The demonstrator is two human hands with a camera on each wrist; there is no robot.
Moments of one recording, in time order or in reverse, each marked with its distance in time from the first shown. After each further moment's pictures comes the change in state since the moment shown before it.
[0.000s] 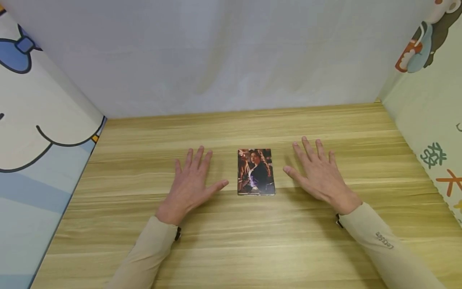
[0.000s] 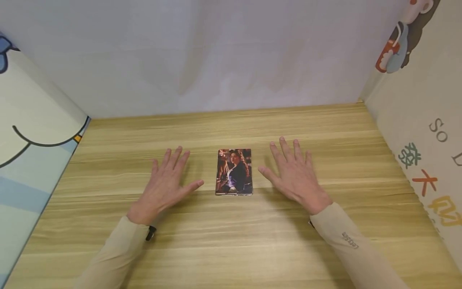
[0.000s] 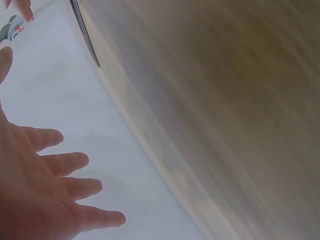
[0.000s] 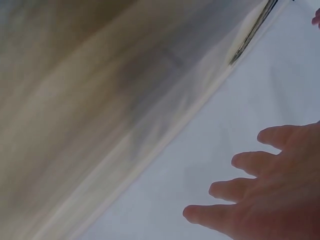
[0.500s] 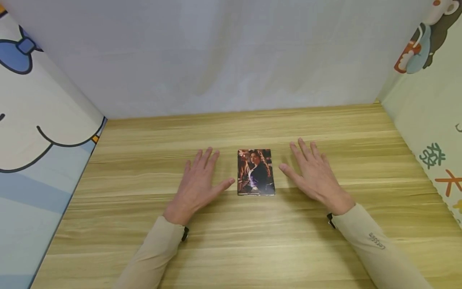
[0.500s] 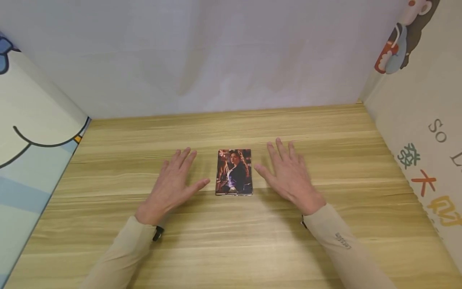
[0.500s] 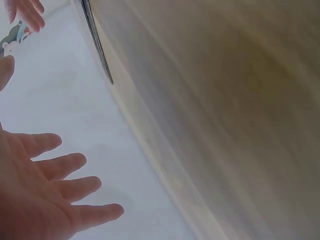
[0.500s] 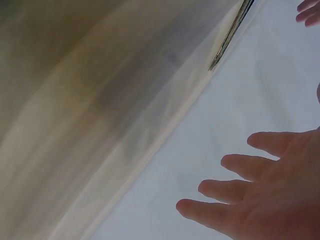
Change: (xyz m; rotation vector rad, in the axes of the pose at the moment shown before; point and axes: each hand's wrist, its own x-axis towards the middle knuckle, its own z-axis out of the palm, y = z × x) left_hand 0.004 0.017 0.002 -0.091 0.036 0.027; right_hand 0.004 -0.012 0.004 0.090 0.029 0.024
